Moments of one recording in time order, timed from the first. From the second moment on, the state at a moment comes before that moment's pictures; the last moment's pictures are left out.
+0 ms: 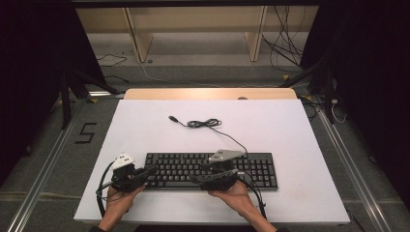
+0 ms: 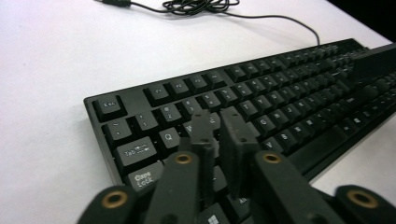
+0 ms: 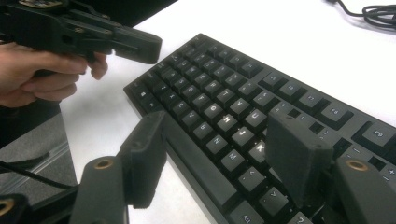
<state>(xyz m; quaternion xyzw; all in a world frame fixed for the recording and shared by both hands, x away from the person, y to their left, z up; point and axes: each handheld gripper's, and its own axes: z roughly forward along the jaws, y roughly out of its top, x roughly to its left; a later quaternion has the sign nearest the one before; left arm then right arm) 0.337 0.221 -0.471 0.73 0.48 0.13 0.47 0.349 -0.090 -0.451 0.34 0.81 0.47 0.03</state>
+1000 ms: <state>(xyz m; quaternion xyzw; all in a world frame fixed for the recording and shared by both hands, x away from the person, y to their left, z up) 0.353 0.215 -0.482 0.76 0.49 0.12 0.42 0.339 -0.093 -0.447 0.33 0.81 0.48 0.03</state>
